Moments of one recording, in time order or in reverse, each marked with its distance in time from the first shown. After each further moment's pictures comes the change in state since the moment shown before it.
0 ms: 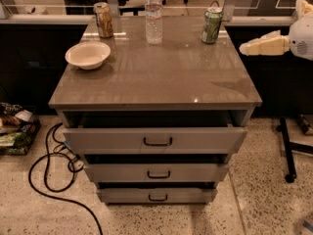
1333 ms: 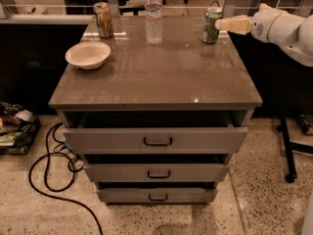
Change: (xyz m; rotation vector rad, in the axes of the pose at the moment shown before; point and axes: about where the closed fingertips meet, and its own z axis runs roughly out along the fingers) arm 0.027 -0.056 0.157 -0.007 -0.123 0.314
